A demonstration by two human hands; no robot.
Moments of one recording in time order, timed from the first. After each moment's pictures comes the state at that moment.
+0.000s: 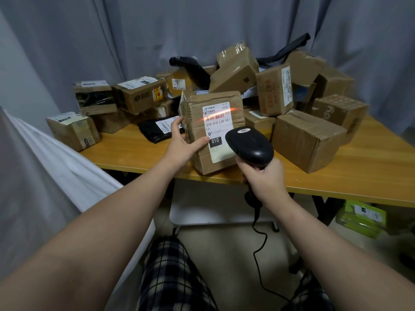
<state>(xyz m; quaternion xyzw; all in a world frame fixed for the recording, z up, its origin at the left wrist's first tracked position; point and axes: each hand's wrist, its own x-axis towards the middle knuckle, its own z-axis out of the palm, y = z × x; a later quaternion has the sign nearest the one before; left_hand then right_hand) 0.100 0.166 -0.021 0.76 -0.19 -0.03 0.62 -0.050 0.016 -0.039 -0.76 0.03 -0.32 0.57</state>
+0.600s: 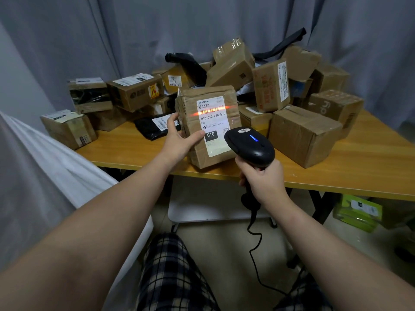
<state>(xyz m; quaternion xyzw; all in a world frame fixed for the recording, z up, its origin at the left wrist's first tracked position) 0.104 0.165 -0.020 0.75 -0.17 -0.05 0.64 -0.064 0.023 -0.040 -0.73 0.06 -0.31 0.60</state>
